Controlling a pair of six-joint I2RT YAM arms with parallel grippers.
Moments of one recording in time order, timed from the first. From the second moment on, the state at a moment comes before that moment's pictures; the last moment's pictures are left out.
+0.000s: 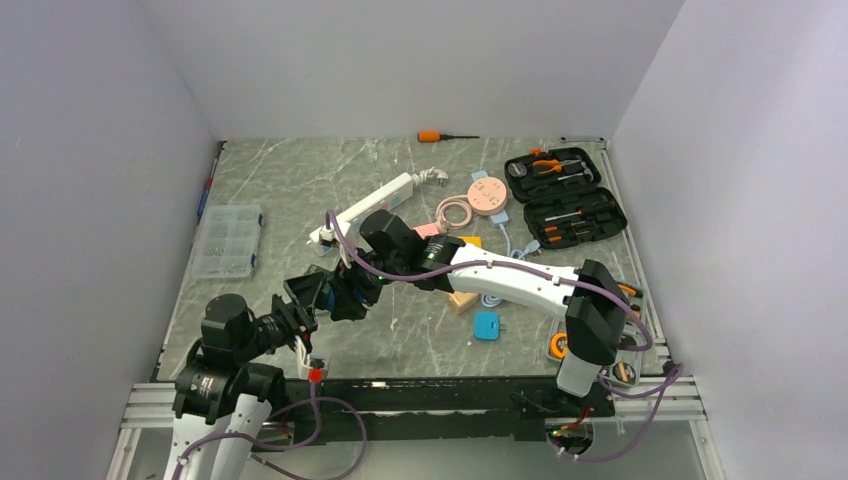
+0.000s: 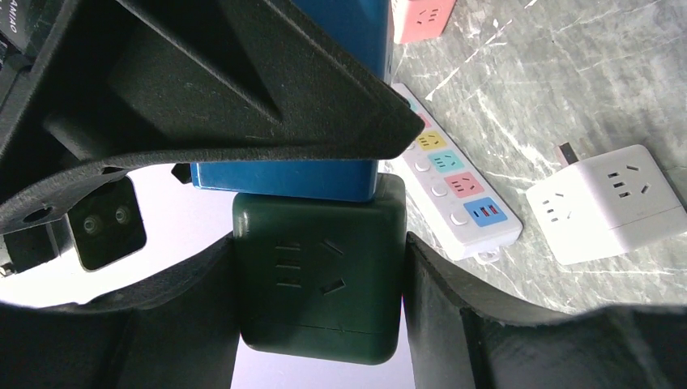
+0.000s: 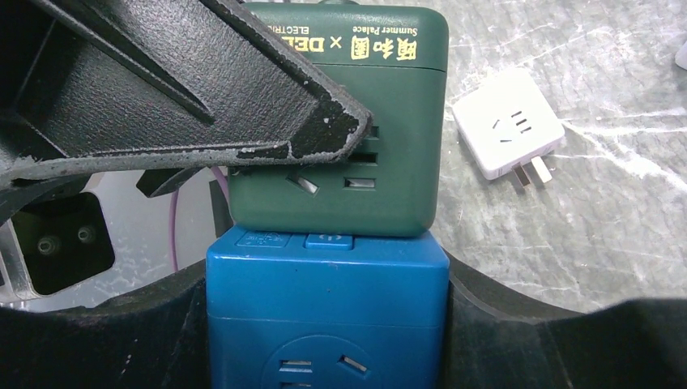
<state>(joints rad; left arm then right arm) -0.19 0.16 0.51 -0.73 0.68 1.87 1.09 1.72 1.41 -0.28 -0.48 0.16</state>
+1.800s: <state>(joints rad) -0.60 0.78 0.72 -0.65 0.11 1.35 0.89 1.63 0.96 -0.25 -0.02 0.26</state>
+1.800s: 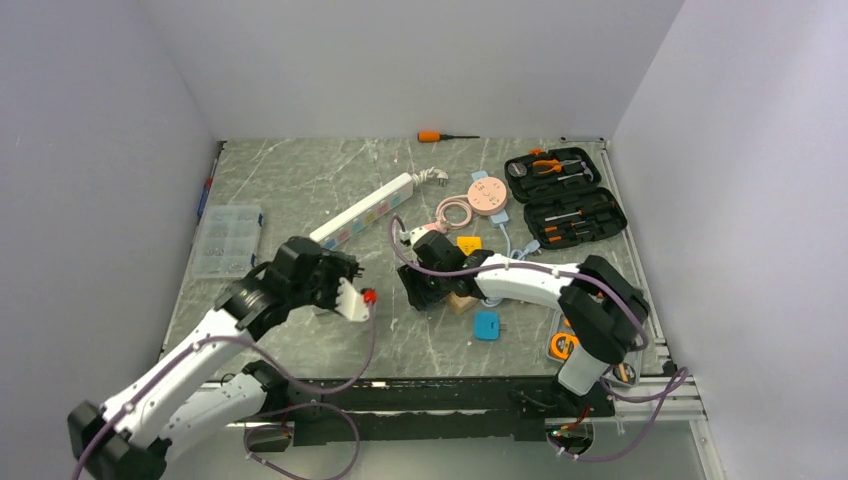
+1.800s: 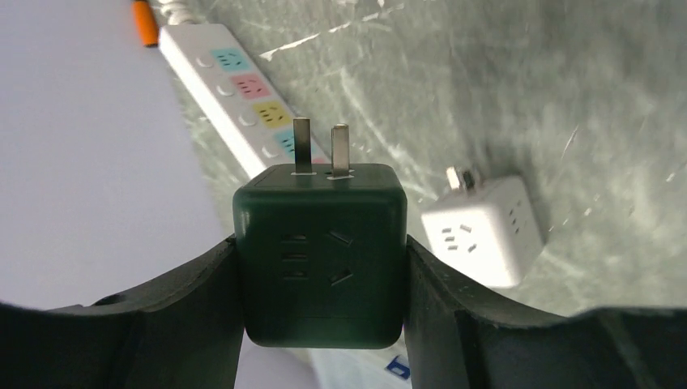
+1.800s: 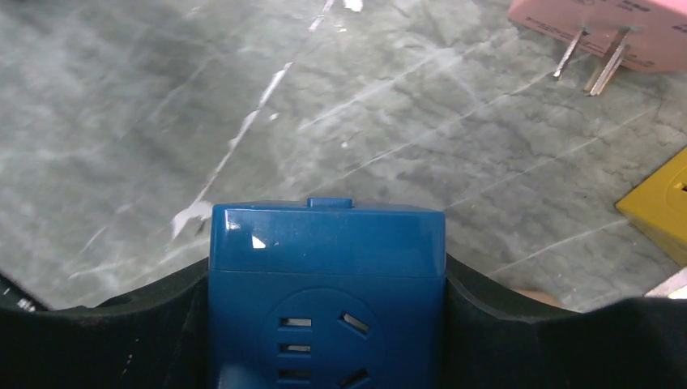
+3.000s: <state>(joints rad) -0.73 1.54 0.99 -0.56 0.10 0.77 0.62 1.39 0.99 -0.14 0.00 0.39</state>
